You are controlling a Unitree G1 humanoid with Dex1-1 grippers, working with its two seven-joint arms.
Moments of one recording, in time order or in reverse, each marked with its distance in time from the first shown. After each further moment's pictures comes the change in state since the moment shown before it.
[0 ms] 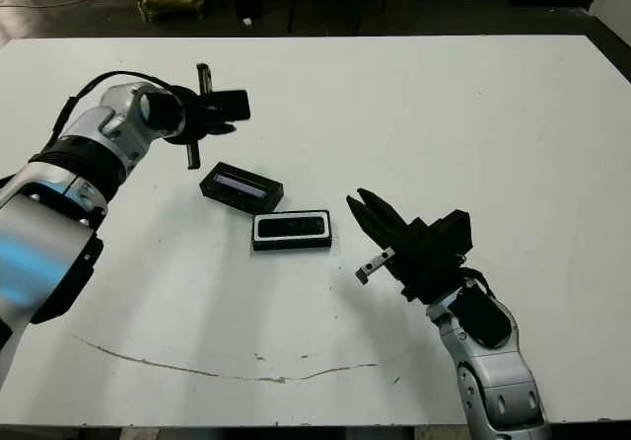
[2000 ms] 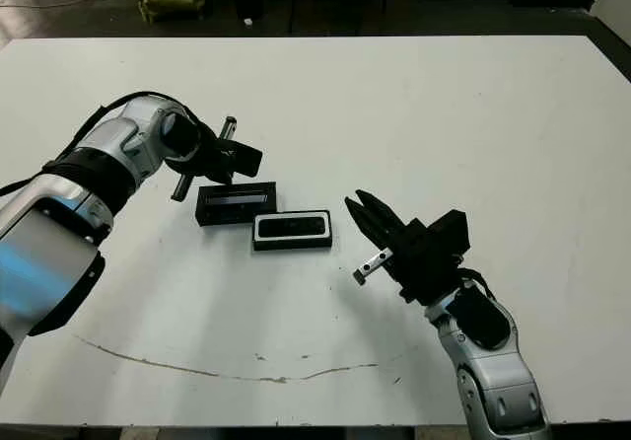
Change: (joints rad) left arm 0.059 0.026 -0.112 -0.165 0.103 -0.063 -0.333; right arm 0.005 -0.005 0.010 -0.033 -0.010 0.036 -0.017
